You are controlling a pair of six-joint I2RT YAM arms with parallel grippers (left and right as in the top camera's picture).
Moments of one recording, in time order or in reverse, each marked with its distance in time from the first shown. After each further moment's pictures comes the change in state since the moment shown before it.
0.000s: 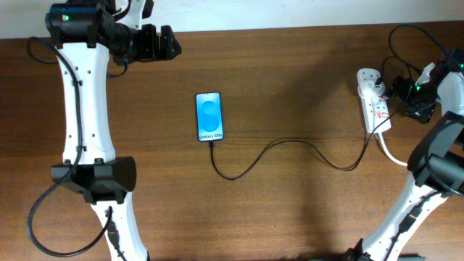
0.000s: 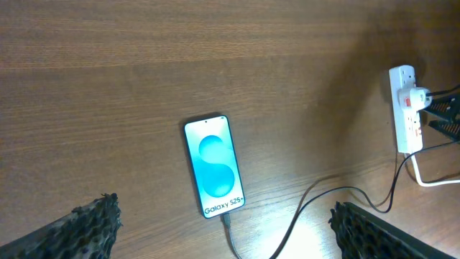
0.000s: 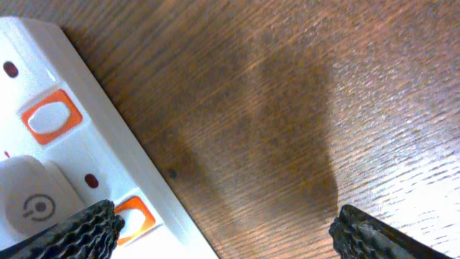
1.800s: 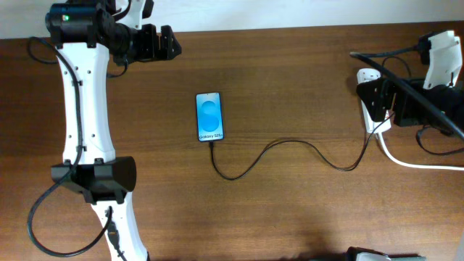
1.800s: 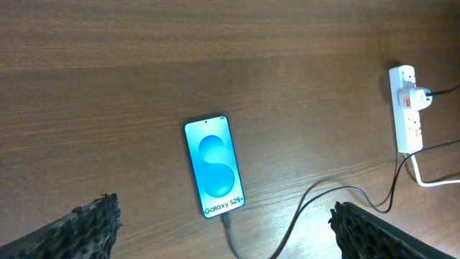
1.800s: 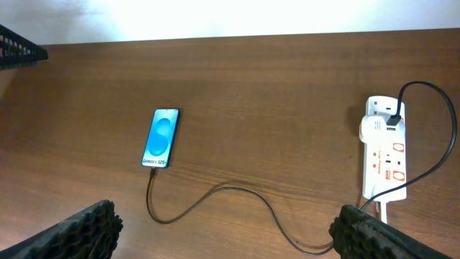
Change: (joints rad) left arm 0.000 0.000 0.000 0.000 0.000 0.000; right arm 0.306 -0.998 0.055 -0.493 -0.251 -0.241
